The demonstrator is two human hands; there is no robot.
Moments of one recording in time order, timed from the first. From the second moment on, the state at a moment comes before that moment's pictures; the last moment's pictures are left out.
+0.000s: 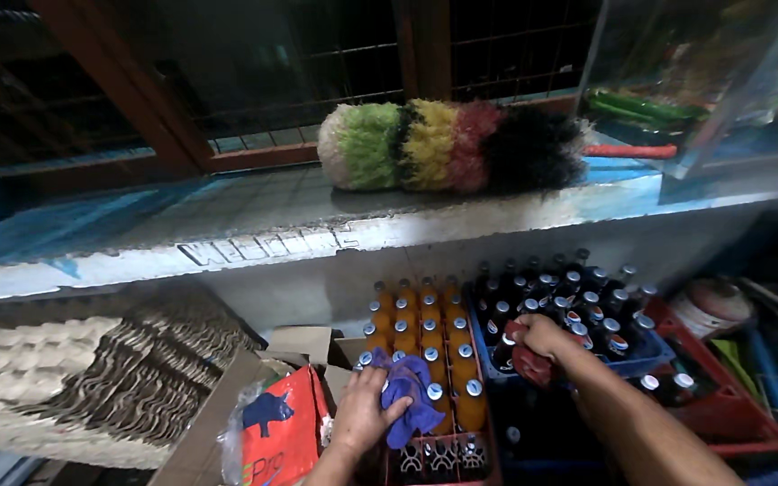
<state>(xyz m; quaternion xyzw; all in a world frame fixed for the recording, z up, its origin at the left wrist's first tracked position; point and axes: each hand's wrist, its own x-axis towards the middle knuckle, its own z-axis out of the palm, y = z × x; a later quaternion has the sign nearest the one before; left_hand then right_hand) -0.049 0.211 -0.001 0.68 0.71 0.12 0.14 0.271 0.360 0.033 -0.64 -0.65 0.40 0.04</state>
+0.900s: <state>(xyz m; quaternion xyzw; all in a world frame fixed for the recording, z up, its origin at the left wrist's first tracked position) -0.048 0.210 0.001 0.68 0.71 0.13 0.14 0.224 0.334 0.066 -0.62 -0.74 0.24 0.03</state>
